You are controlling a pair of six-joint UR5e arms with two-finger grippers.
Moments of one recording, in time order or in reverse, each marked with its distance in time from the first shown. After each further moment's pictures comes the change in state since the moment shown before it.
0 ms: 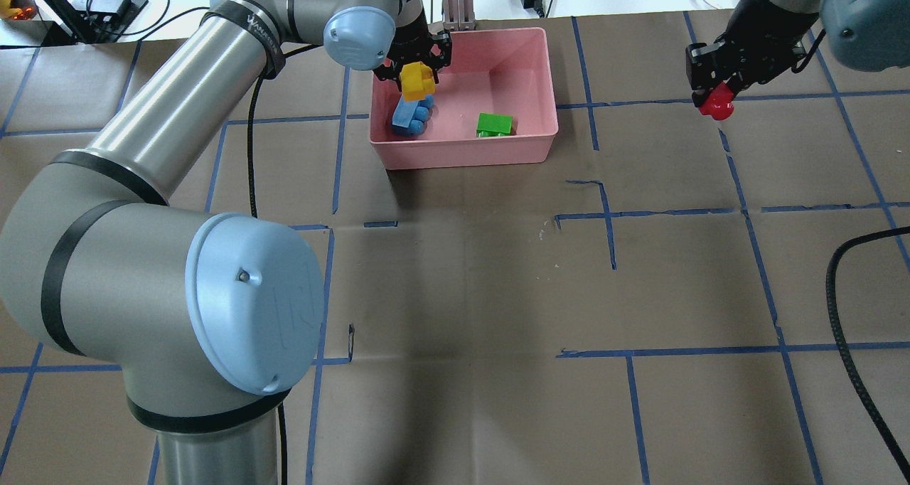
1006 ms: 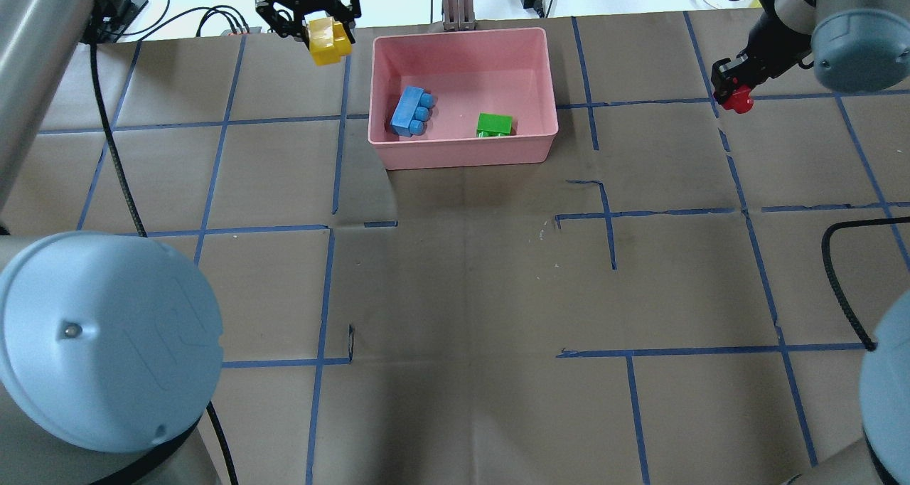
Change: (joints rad) left arm 0.120 0.187 0.008 -0.267 -0.067 0.145; right arm -0.110 0.136 0.014 -0.181 0.006 -0.298
